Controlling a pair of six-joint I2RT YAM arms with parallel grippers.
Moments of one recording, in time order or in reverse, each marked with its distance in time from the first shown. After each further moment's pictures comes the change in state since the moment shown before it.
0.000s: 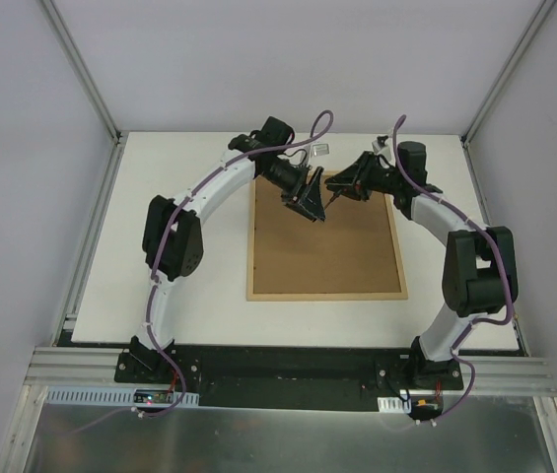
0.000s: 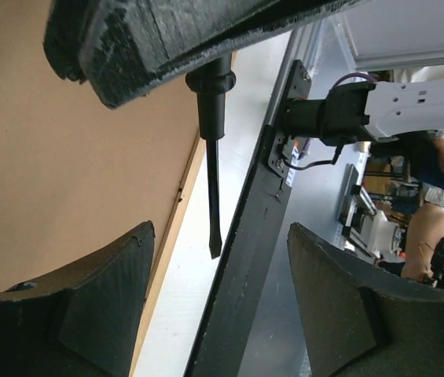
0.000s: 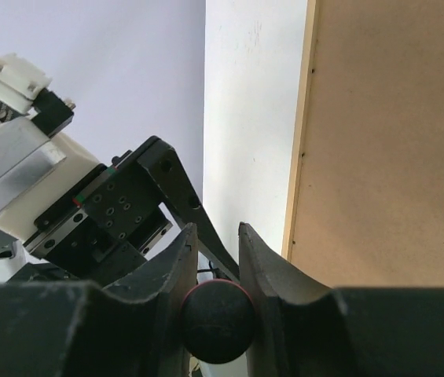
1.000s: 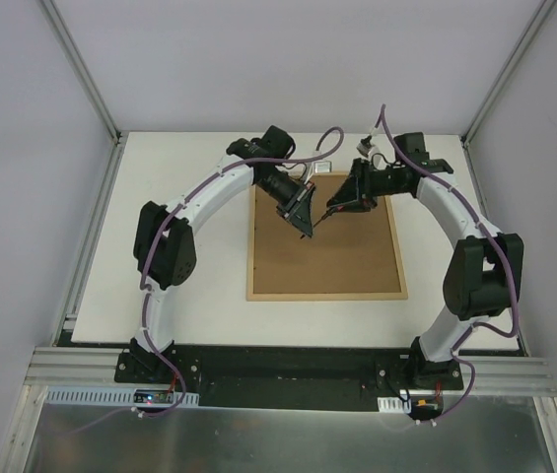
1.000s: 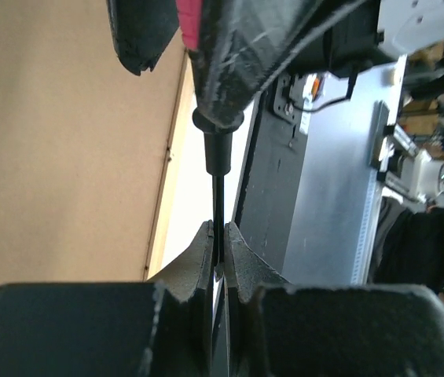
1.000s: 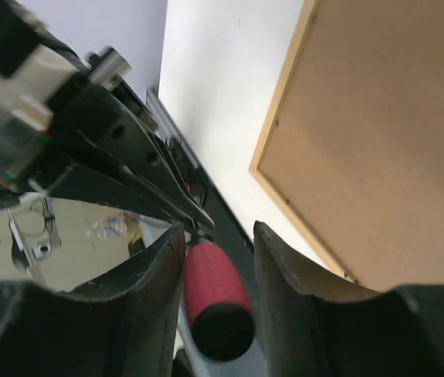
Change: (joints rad) left arm -0.035 -0.073 -0.080 -0.116 0.031 0.241; right arm 0.017 -0.022 0.262 -0.751 -0.153 -0.608
